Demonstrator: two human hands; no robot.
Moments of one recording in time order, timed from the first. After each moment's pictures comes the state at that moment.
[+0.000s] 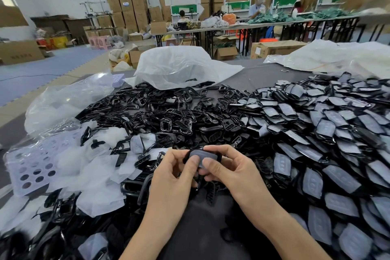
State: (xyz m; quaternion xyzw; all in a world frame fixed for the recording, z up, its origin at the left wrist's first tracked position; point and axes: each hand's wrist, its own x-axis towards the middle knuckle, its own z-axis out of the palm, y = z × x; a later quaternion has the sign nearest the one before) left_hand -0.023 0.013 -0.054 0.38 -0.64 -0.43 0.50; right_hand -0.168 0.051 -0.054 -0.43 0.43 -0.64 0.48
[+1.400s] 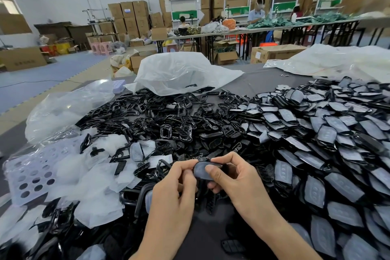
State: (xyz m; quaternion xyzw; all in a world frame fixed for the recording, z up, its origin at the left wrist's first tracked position) left_hand -0.020 0.016 -0.070 0.40 -0.73 -0.27 0.48; right_hand -0.174 0.048 -0.065 -0.45 0.50 -0.62 0.39
